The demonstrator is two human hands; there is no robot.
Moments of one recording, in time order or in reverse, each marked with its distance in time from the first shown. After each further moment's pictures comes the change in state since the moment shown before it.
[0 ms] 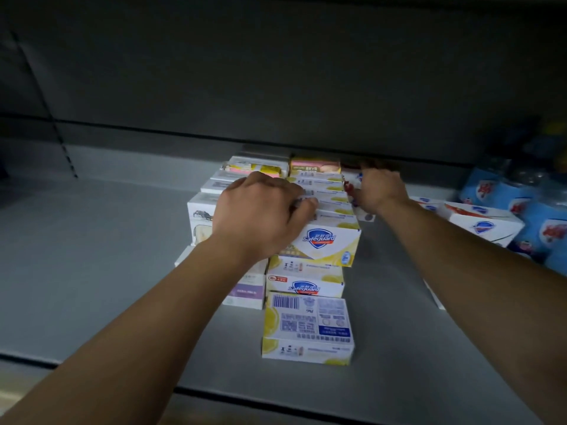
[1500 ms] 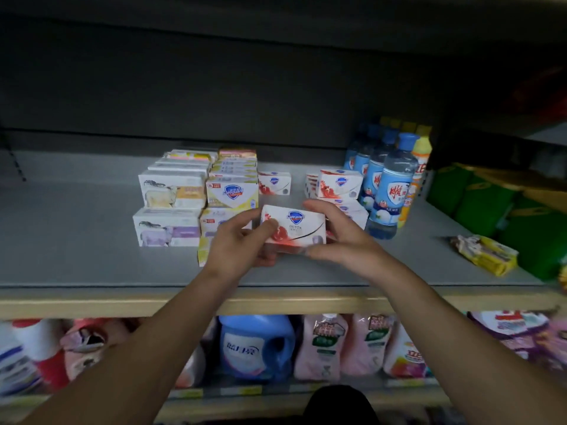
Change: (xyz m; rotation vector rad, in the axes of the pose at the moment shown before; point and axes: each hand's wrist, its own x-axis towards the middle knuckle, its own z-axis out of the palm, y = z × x) left_hand -0.124 0.135 -0.027 -1.454 -0.147 -0.548; right_hand -0.301 0.080 -0.098 1.095 -0.262 -0.183
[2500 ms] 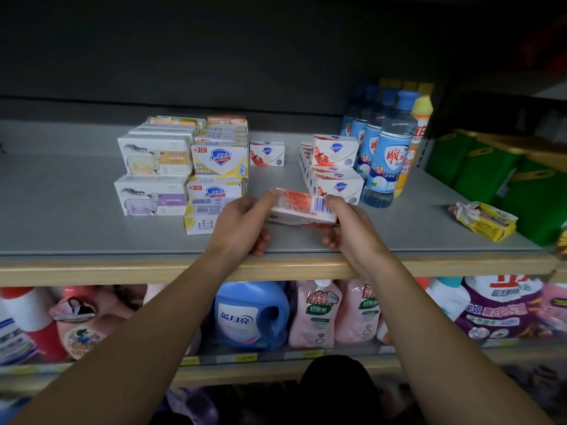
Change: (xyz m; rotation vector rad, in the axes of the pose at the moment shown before) left_hand -0.005 -0.026 0.013 0.212 -0.012 -0.078; right_hand -0.009 0.049 0.014 0.354 0.308 0.218
